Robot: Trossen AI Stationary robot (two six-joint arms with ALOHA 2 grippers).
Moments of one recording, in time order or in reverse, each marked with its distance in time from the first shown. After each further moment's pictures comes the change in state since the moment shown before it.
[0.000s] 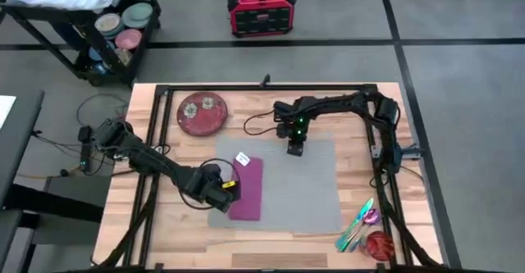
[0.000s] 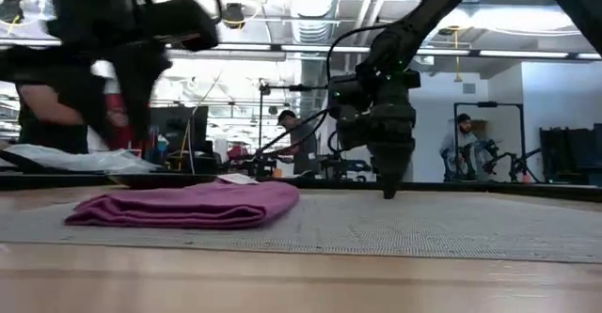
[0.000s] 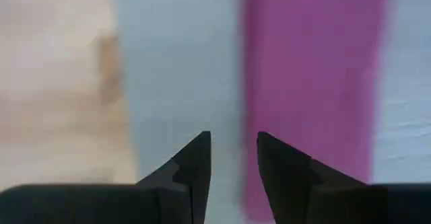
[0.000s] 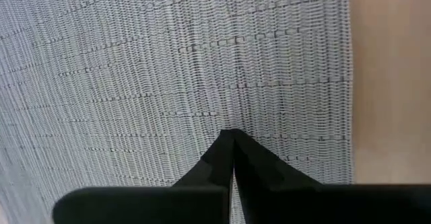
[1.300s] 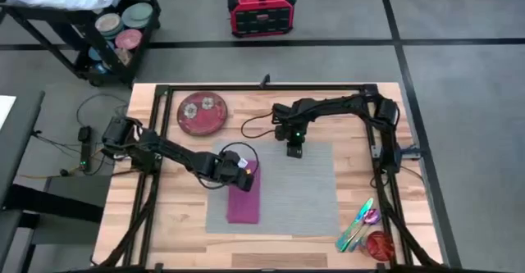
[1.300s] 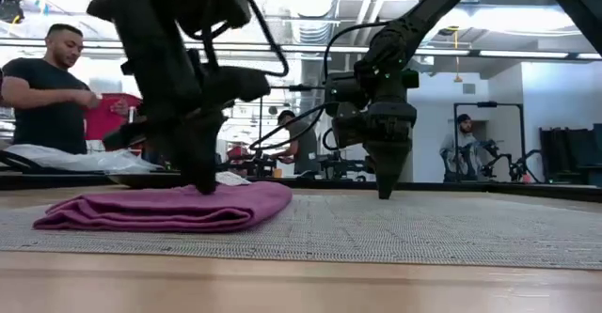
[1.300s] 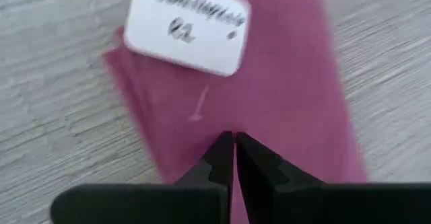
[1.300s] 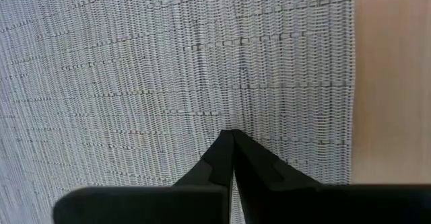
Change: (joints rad) left arm 0.194 0.073 -0.148 0.362 0.108 0.510; right arm 0.003 0.001 0.001 0.019 -0.012 -0.039
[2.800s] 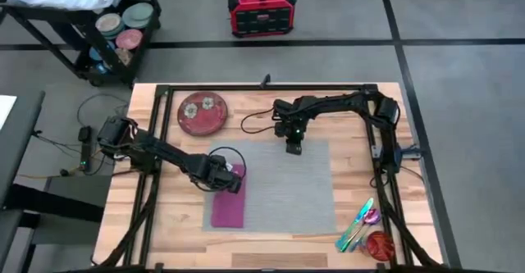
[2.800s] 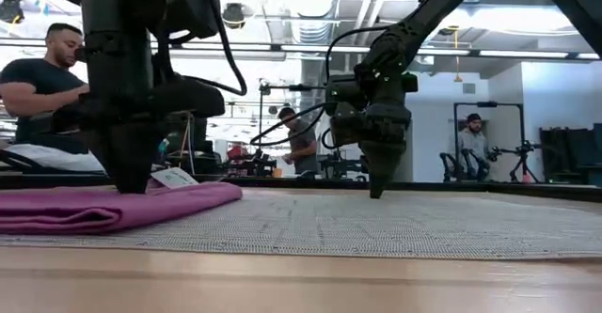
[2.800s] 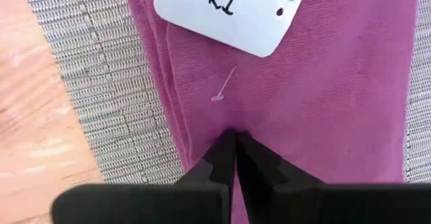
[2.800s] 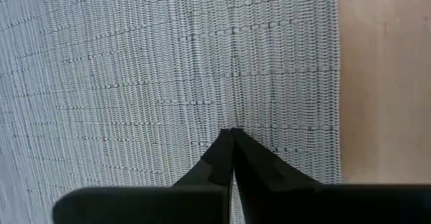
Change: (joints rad) left arm -0.051 -0.006 -0.051 -0.232 0.134 -0.235; right arm -0.042 0.004 0.000 0.026 -0.016 -0.049
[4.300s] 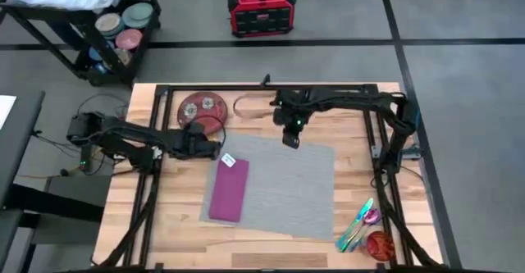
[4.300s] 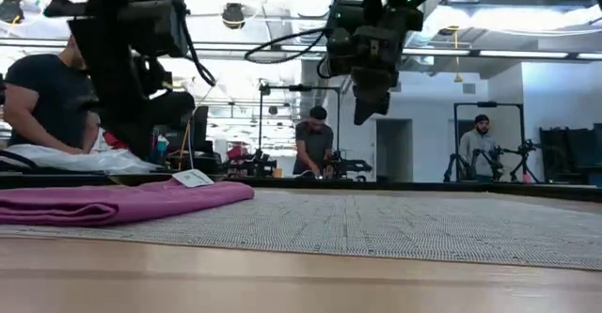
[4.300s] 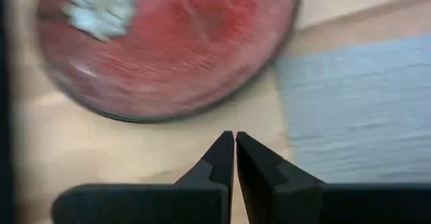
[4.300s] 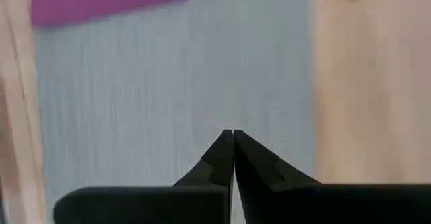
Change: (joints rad) left arm 0.269 -0.396 -0.232 -0.073 -0.468 0.385; right arm 0.079 -0.210 0.121 -0.123 0.066 0.203
